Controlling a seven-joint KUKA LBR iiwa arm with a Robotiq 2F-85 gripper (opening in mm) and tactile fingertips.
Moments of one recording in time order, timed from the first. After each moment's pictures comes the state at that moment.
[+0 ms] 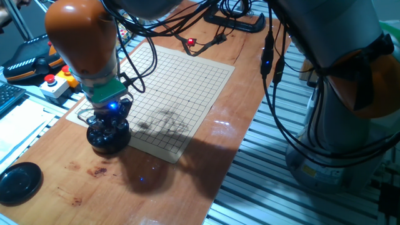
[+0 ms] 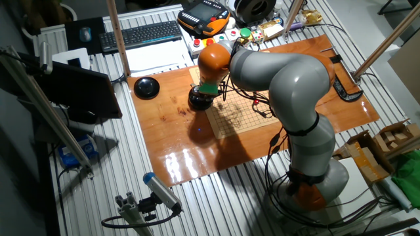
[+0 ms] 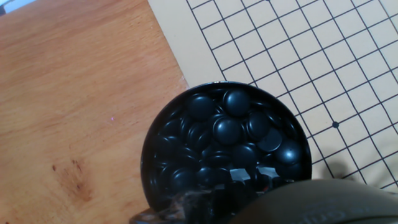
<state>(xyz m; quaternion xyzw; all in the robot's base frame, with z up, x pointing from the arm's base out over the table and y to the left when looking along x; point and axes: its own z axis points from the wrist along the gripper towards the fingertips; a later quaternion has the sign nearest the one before) 0.594 0.196 0.067 0.20 0.98 0.00 0.07</state>
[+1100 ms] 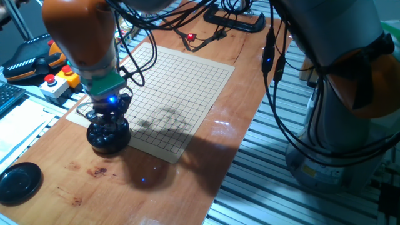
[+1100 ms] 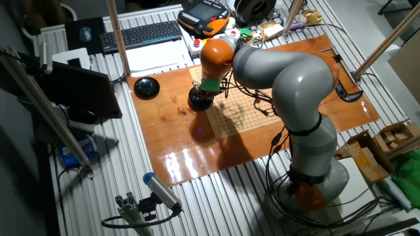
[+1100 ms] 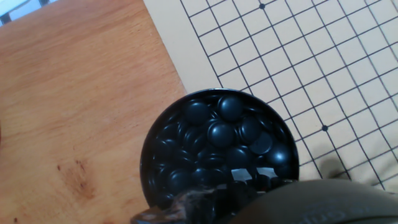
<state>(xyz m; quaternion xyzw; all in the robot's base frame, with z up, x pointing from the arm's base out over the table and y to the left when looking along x) 0.592 0.189 0.089 0.21 0.98 0.01 0.06</state>
